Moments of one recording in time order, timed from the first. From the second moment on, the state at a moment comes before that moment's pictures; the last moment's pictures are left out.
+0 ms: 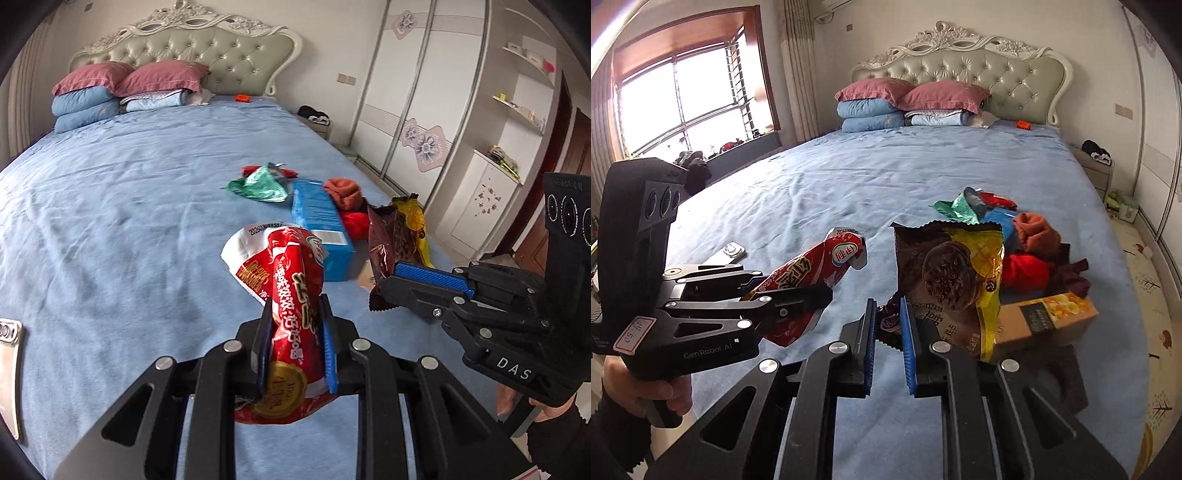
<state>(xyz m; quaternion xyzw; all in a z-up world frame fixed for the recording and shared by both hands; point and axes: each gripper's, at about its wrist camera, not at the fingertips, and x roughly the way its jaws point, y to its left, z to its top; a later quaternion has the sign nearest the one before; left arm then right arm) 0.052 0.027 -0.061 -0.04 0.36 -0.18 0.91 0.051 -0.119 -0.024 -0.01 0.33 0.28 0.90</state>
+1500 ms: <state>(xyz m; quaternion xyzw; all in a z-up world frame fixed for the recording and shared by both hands) 0.133 -0.484 -0.176 0.10 0.52 -0.39 0.75 0.000 -0.559 -0.180 0.18 0.44 -0.05 0.88</state>
